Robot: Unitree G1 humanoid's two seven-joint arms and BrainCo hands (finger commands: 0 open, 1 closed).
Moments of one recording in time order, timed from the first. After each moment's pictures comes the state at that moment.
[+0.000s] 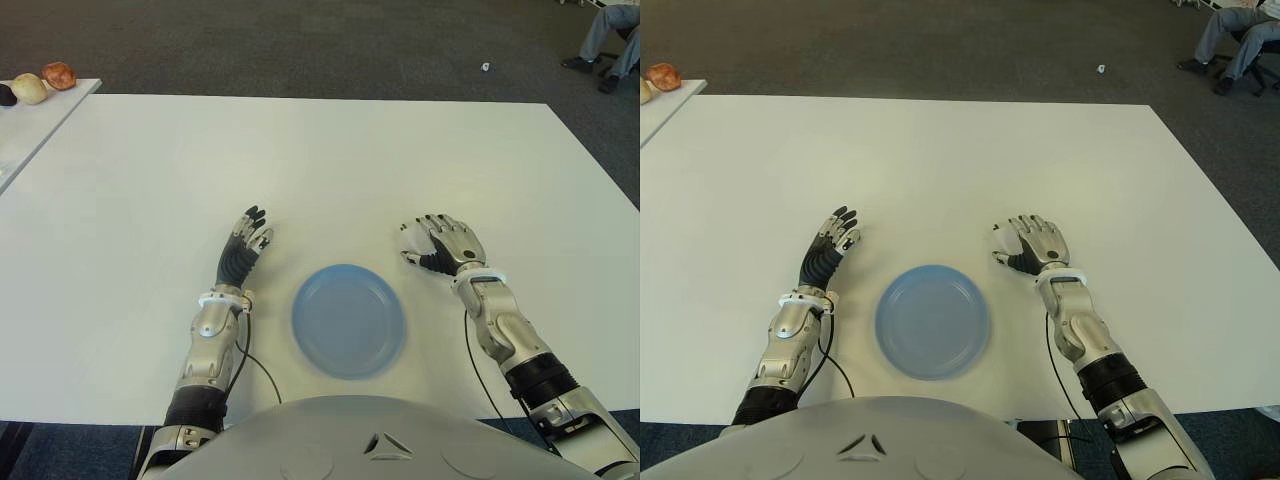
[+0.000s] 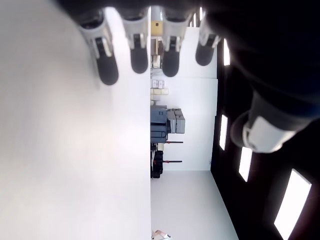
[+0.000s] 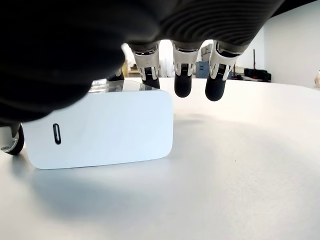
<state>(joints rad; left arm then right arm) 0.16 0.04 0.02 0.29 -0.06 -0.25 -0.10 -0.05 -0.58 0.41 0.12 -1.01 0.22 0.03</state>
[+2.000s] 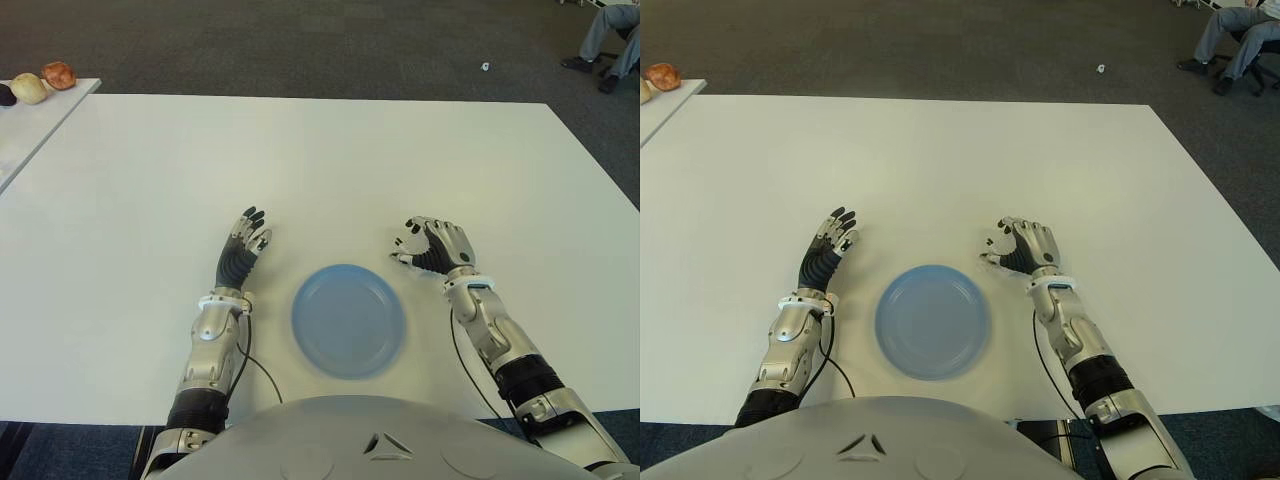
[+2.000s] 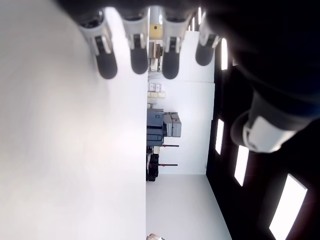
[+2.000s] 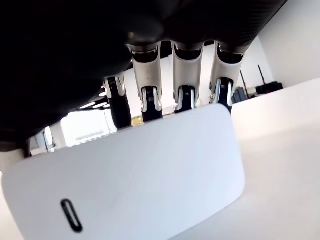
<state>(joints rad) 0.17 0.03 0.03 0.29 -0.07 -0.28 -0.10 -0.05 -0.49 0.33 0.26 -0.77 -0.04 -0.27</state>
